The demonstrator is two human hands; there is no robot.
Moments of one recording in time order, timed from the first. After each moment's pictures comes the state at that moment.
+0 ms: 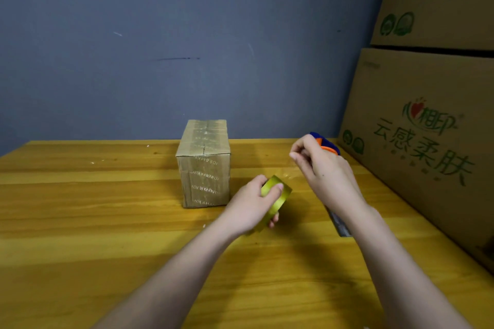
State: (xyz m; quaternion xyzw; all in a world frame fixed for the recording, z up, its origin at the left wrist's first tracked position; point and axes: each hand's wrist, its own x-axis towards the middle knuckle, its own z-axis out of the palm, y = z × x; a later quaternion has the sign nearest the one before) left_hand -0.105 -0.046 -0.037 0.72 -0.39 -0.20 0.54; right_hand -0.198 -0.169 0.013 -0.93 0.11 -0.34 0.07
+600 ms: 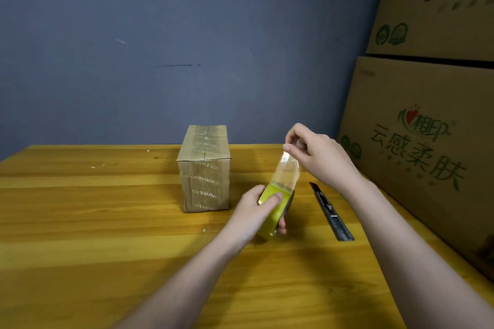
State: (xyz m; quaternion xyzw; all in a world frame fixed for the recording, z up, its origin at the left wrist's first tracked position) left_hand -0.120 -0.042 -0.039 0.62 -0.33 -0.28 0.65; right_hand -0.178 -0.188 0.044 -0.95 0.09 -0.28 0.08
